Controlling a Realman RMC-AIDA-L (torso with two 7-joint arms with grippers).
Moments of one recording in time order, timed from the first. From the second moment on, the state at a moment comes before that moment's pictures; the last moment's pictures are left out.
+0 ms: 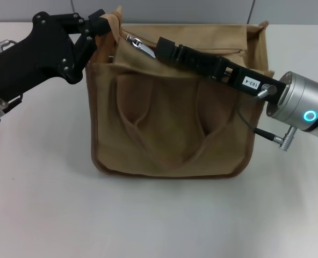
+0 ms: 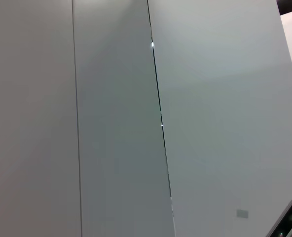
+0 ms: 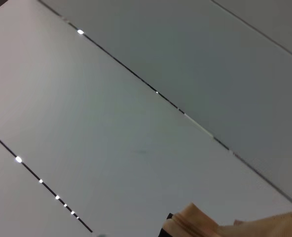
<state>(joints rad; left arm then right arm) -0.46 -2.08 0.73 0.56 1.43 1.75 -0.93 0.74 2.09 -1.01 -0.10 -1.24 -1.61 1.54</state>
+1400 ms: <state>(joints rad) -0.52 -2.08 0.77 0.56 1.43 1.70 -0.93 0.79 2.09 -1.10 -0.15 -1.24 -1.56 1.48</state>
